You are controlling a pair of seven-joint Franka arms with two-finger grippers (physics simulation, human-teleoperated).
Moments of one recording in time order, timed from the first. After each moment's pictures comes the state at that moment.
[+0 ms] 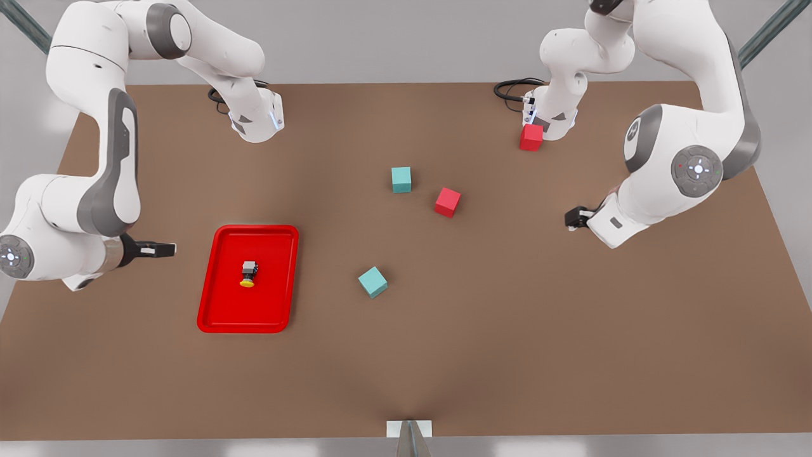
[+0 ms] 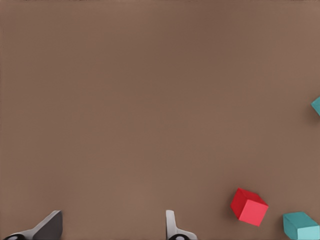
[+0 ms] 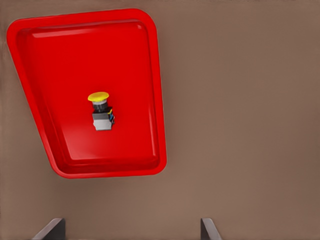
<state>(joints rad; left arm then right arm) -0.13 0.22 -0.08 -1.46 0.00 1.53 -0.12 -0.20 0.42 0.12 -1.39 -0.02 1.41 0.01</state>
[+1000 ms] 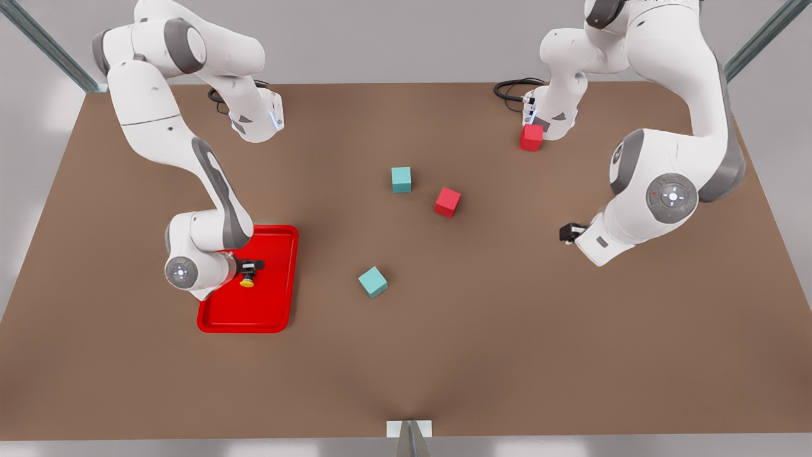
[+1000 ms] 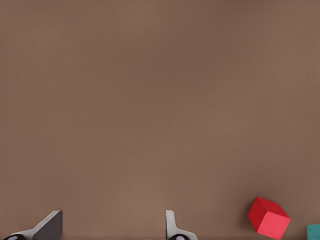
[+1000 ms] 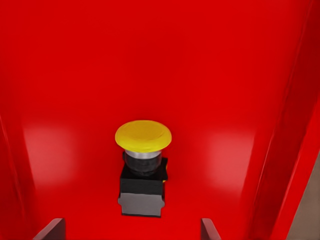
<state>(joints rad) -0.15 0.31 -0.08 -1.41 0.06 1.54 -0.12 -0.10 0.54 0.19 -1.88 -0.07 2.06 0.10</state>
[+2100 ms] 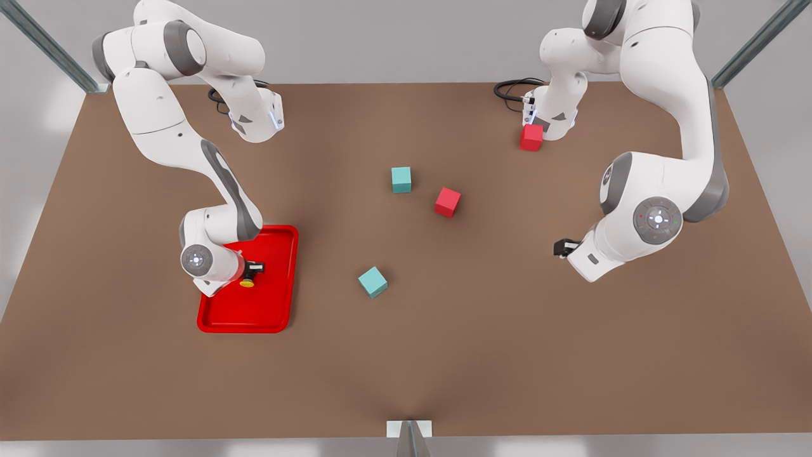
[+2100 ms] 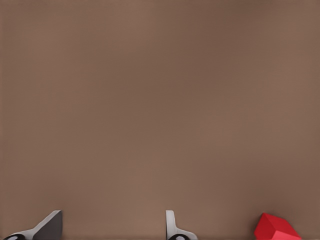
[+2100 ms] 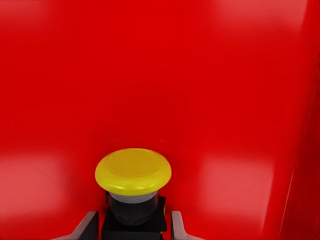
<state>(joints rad) -0.15 0.37 -0.08 -1.41 0.08 1.61 -0.11 -0.10 0.55 0.20 -1.99 -0.15 2.30 0.17</state>
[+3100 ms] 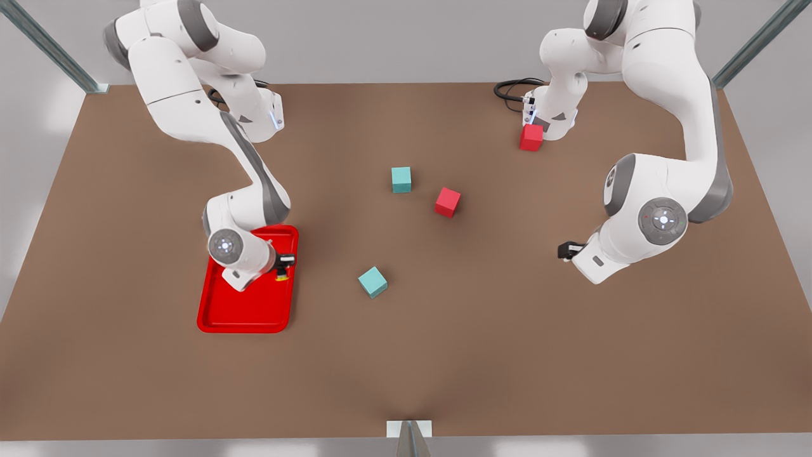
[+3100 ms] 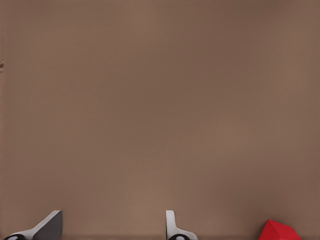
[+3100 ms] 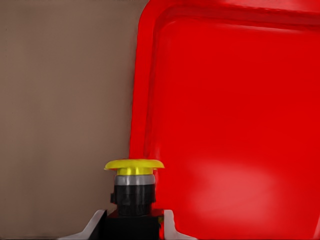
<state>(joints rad) -0.14 0.37 -0.08 -1.42 0.08 1.63 -0.11 0.06 0.45 0.27 -1.86 -0.03 2.12 0.25</state>
